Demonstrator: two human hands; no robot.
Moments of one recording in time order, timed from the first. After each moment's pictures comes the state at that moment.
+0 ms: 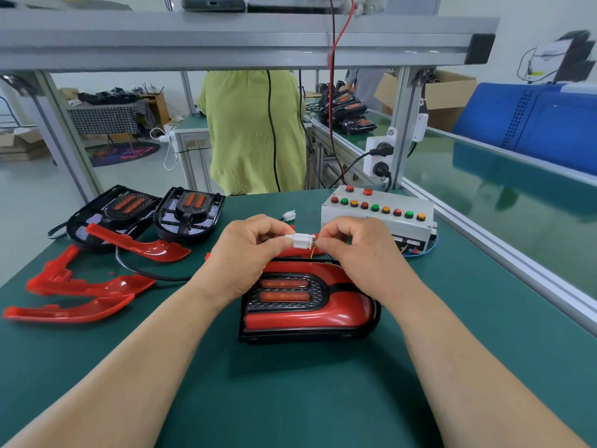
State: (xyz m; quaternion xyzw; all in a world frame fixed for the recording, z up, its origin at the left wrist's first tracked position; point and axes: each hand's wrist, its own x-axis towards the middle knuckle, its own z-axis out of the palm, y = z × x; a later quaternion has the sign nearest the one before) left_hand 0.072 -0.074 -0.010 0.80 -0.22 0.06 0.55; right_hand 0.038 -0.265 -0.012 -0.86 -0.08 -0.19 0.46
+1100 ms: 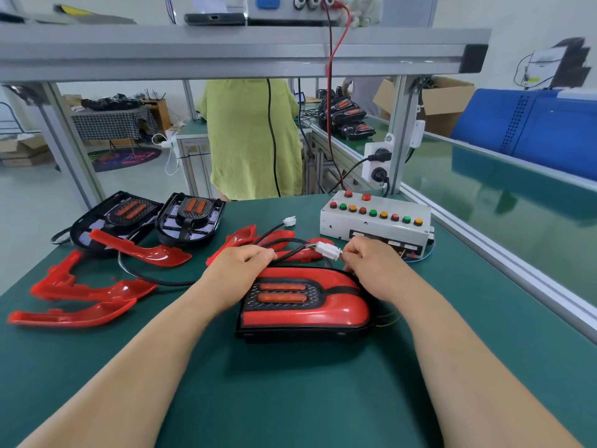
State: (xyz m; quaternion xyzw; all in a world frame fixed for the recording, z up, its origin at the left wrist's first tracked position) left_hand 0.087 -0.056 -0.036 0.86 -0.11 -0.02 0.50; right_hand 0.060 -0.297 -0.036 -0.94 0.03 -0.07 0.35
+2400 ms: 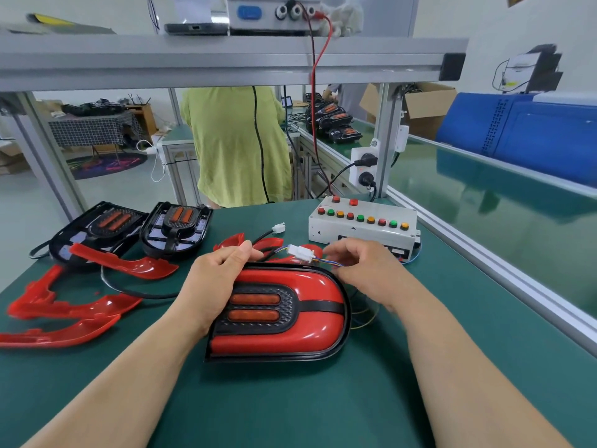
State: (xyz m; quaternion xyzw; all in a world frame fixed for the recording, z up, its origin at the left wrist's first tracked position) left_hand 0.076 -0.059 -0.030 0.77 -0.08 0.02 0.63; right_hand 0.051 -0.305 -0.032 -0.85 -0.01 -0.07 0.53
